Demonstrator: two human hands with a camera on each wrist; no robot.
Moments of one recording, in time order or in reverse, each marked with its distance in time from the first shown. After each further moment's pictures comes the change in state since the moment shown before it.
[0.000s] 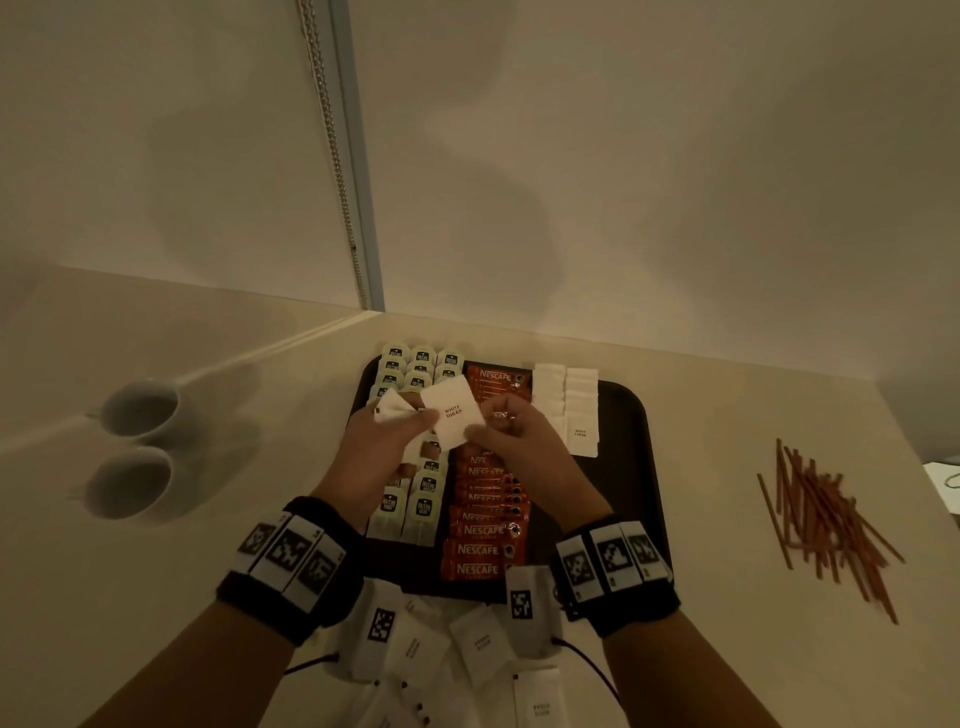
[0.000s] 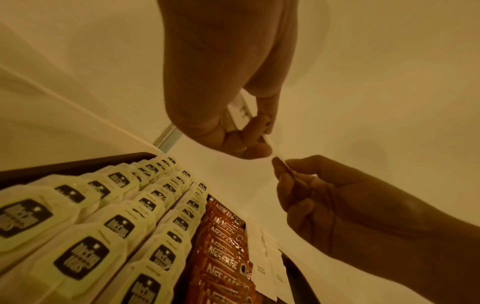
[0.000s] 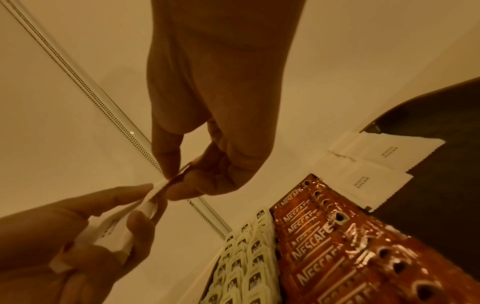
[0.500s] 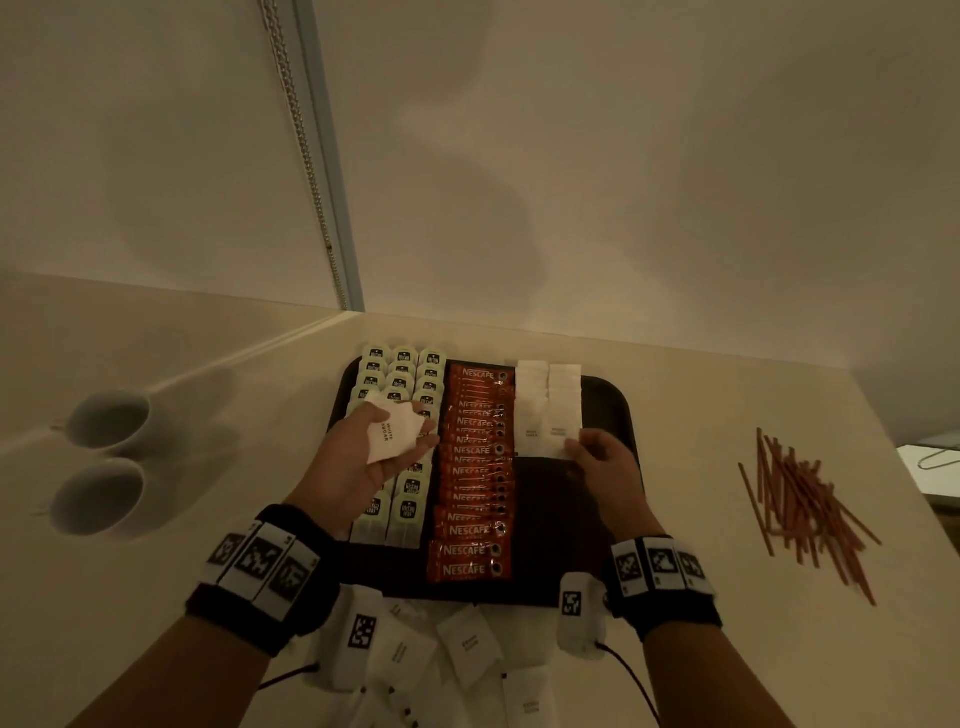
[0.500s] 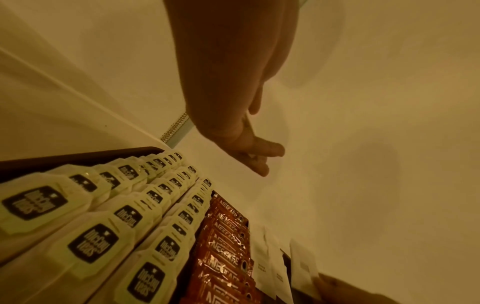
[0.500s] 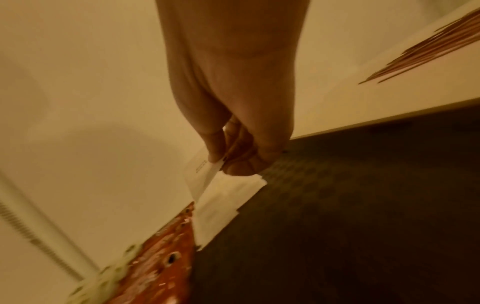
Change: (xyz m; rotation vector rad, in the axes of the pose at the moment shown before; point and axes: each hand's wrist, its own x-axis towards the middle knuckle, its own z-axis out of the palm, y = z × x) left_hand 0.002 0.001 -0.002 -0.475 -0.125 -0.203; right_hand -0.010 0.063 -0.090 -0.049 0.513 0.144
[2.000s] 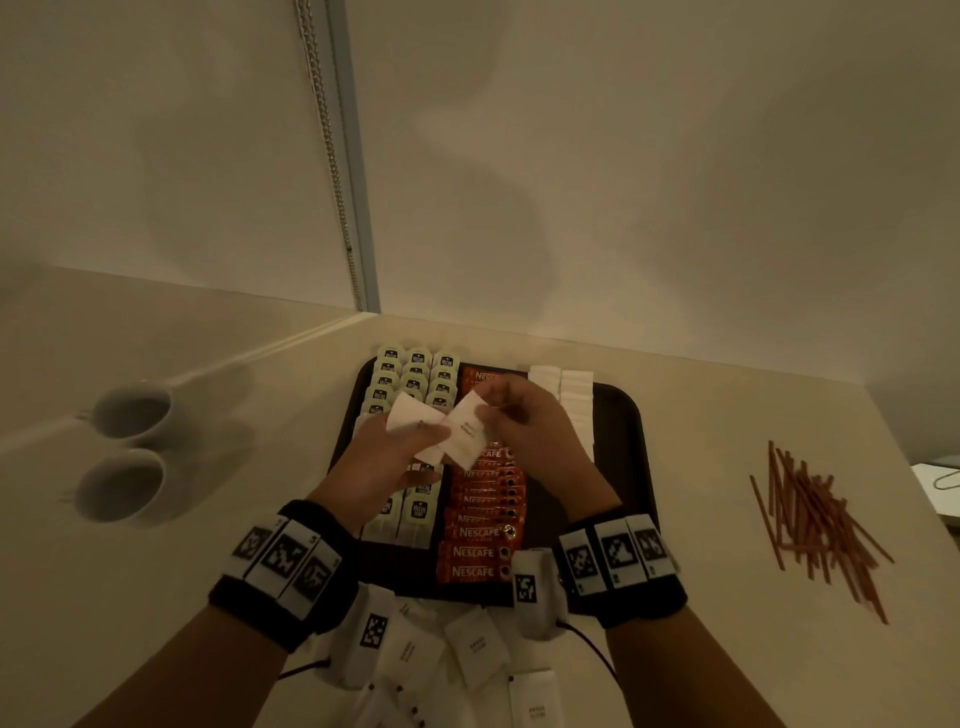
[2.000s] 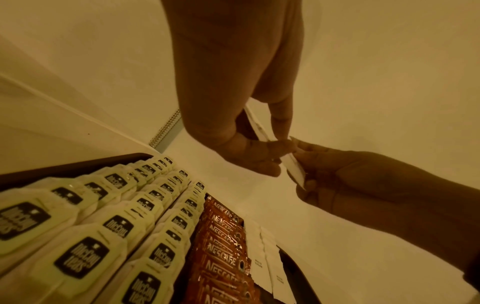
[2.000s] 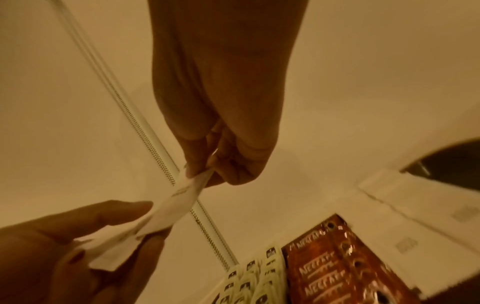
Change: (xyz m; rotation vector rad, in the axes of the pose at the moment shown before) left_hand -0.006 -0.003 0.003 0.434 -0.041 0.093; right_hand -0.039 -0.081 0.072 -0.160 -0.393 -0.474
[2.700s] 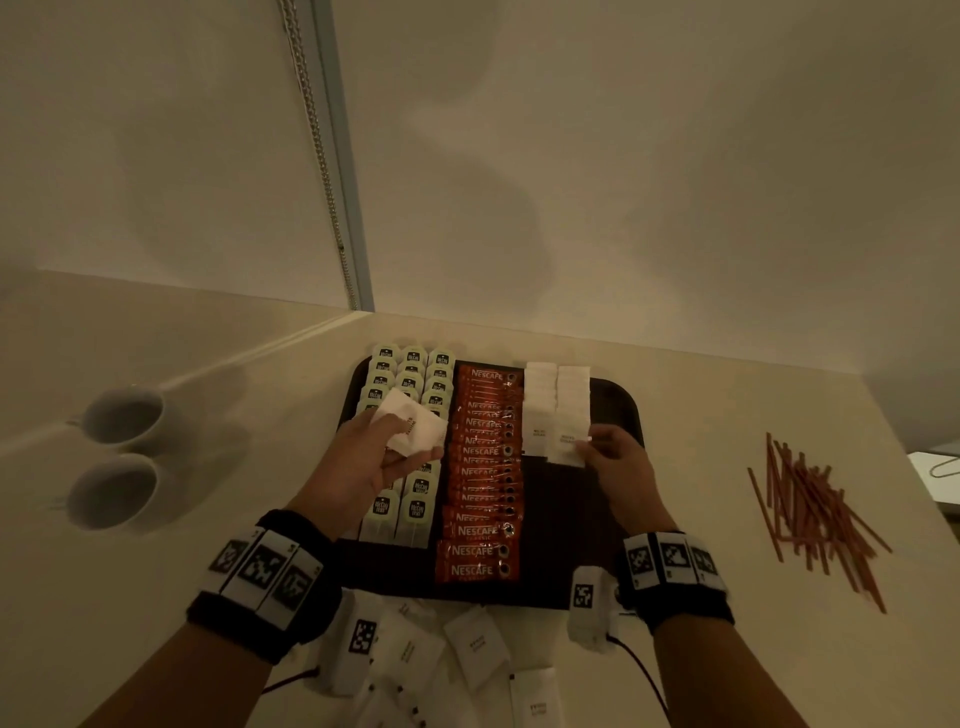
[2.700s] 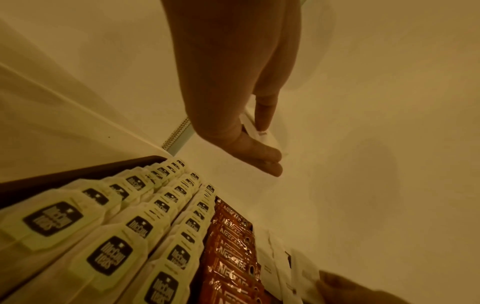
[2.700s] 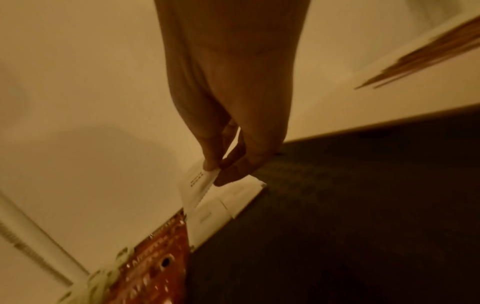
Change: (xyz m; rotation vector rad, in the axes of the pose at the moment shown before) left_hand 0.005 -0.001 -0.011 -0.269 0.027 -0.030; right_hand -0.025 0.101 -0.066 0.049 0.400 0.447
